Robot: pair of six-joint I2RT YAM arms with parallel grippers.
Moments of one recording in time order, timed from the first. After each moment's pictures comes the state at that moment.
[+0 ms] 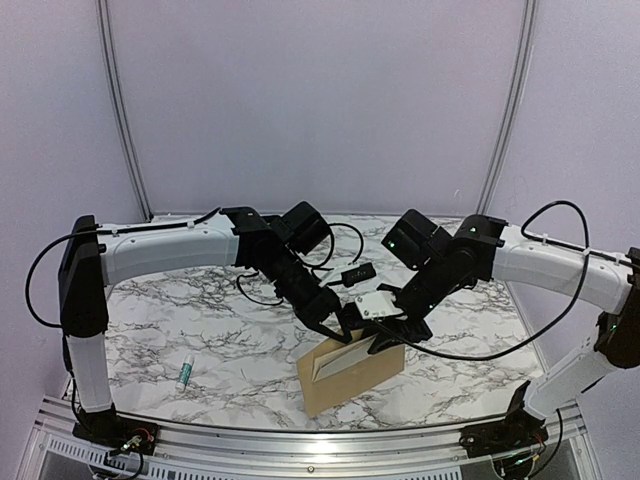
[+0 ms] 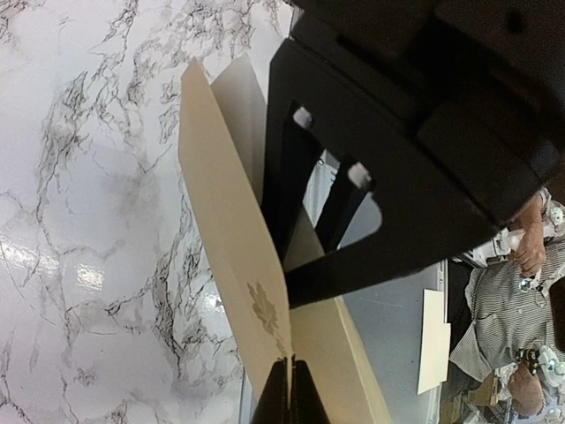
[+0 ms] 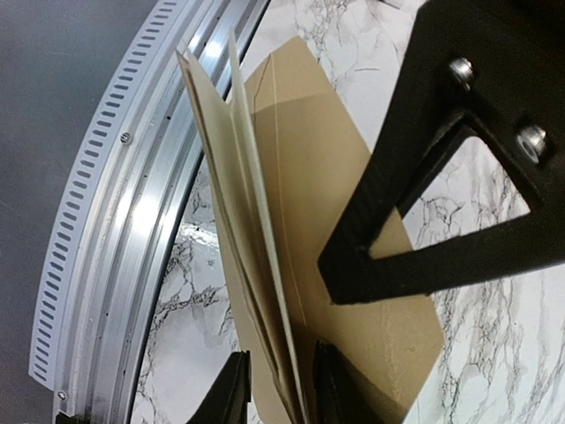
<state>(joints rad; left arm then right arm) -0.98 1.96 1.69 -0.80 0.85 -0.02 0.91 1.44 1.25 -0.98 -0.45 -0.89</state>
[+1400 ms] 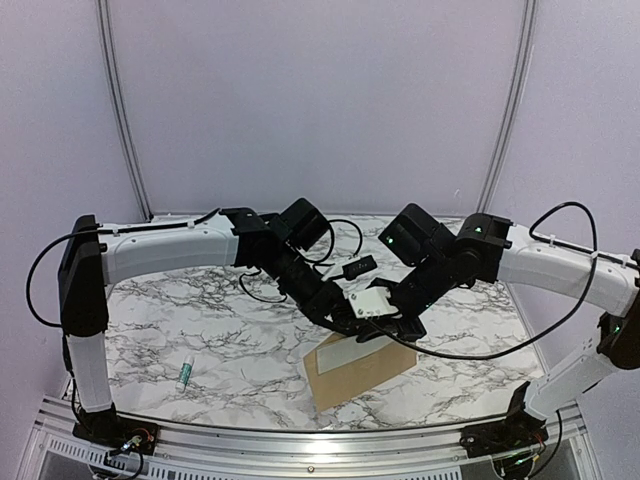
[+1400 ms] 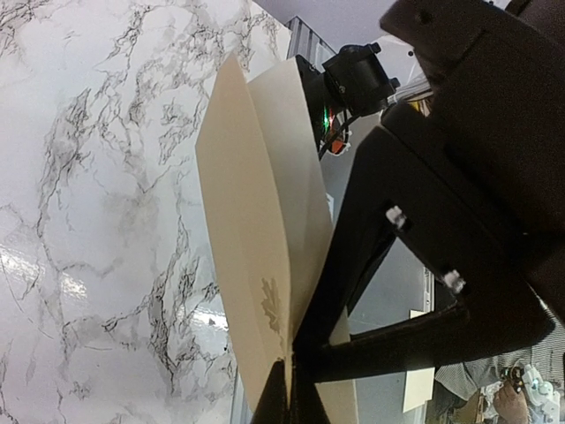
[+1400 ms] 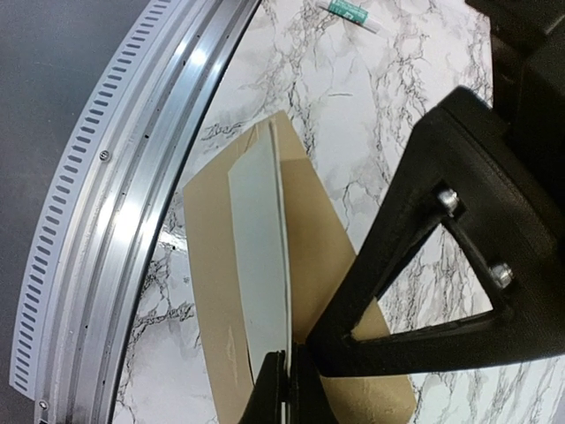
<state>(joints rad) -0.97 1.96 1.68 -0.72 0.87 -0.11 0.97 1.42 1.28 -0.93 -0.40 -0.86</state>
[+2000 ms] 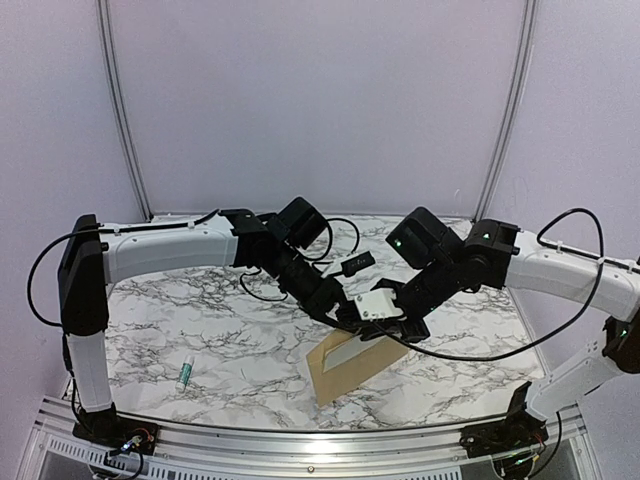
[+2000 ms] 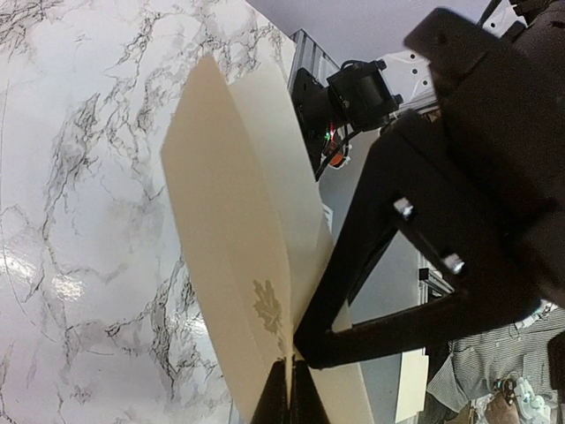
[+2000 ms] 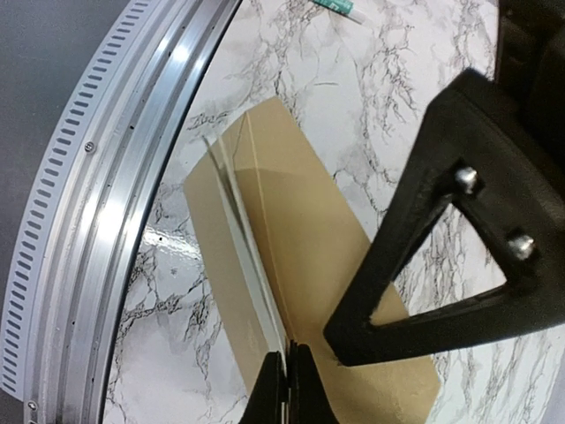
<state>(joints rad) -0.95 1.96 1.66 -0.66 0.88 -0.17 0.95 1.37 1.23 -0.89 -0.35 -0.86</state>
